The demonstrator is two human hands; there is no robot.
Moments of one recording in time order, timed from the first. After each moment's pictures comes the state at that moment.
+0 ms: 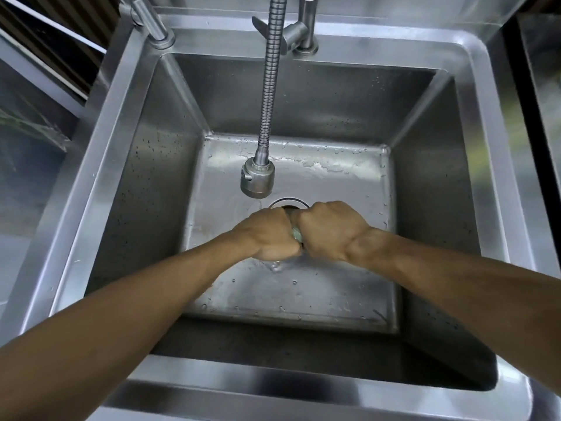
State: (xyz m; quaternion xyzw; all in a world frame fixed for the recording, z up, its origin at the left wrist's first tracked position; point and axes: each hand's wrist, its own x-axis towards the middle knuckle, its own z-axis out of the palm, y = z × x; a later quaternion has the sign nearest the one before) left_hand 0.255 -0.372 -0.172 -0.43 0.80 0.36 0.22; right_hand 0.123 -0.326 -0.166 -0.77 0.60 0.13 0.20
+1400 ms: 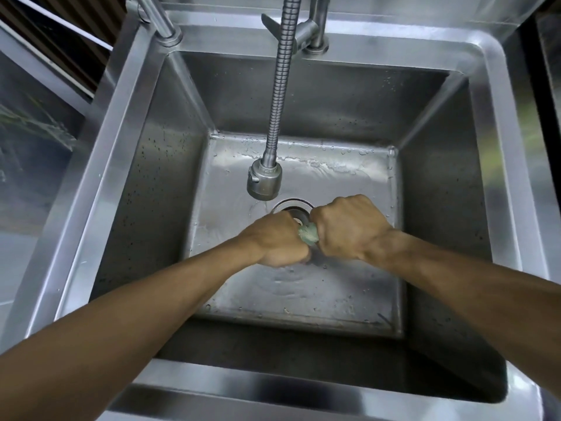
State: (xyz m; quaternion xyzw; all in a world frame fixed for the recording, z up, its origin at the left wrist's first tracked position) left_hand 0.257 -0.369 -0.167 -0.48 0.74 0.44 0.20; right_hand 0.110 -0.327 -0.153 -0.74 0.62 0.14 0.20
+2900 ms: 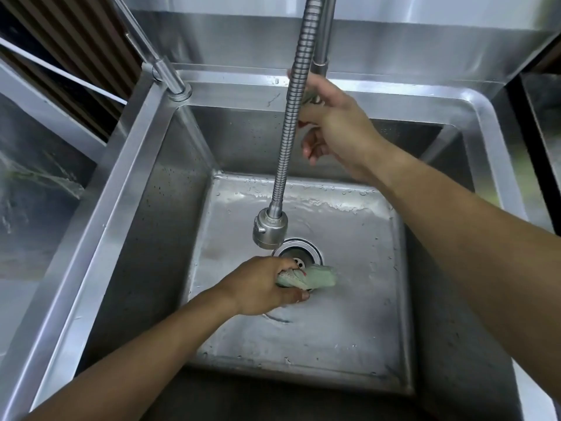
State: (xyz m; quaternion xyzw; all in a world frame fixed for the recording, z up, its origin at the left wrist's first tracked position) left_hand 0.294 -0.383 -0.193 -0.41 0.76 0.49 0.09; right_hand 0.080 -0.471 -0.089 -0.46 0.55 -0.46 0.52
